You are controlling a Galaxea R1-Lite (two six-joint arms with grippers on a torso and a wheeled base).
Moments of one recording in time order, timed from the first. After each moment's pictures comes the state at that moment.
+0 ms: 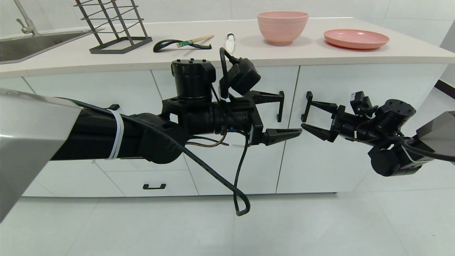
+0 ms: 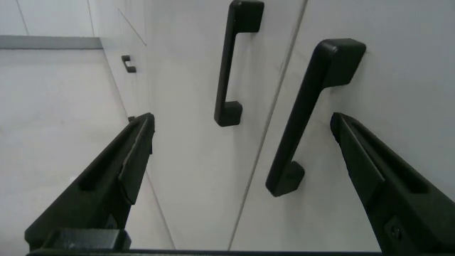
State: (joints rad) left arm -0.60 2.04 -1.45 -0.54 -0.76 0.31; right arm 0.07 2.27 -1.23 -1.41 0.99 -0.07
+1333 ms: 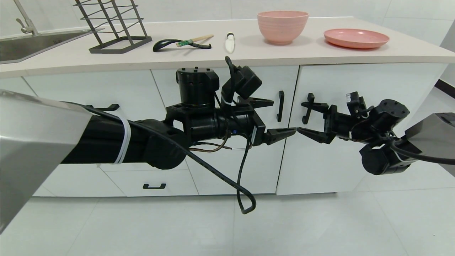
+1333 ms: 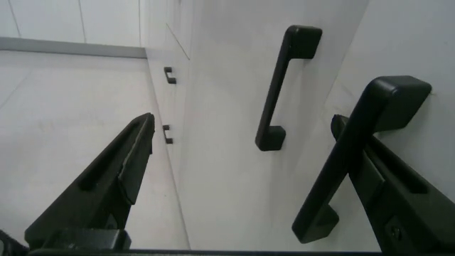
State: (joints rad) left arm -0.61 2.05 -1.42 -0.56 -0.59 0.26; right arm 0.12 2.31 -1.29 -1.50 1.14 0.01
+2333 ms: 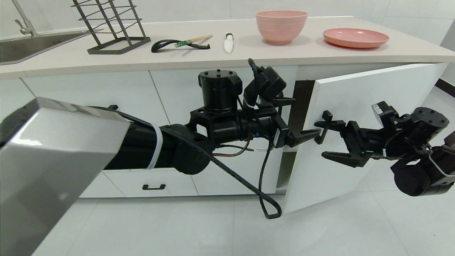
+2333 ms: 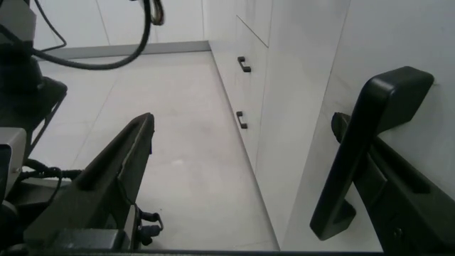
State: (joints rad) left arm -0.69 2.14 -1.52 -0.64 -0.58 0.24; right arm 0.09 2.10 -0.89 -1.57 1.38 0.10
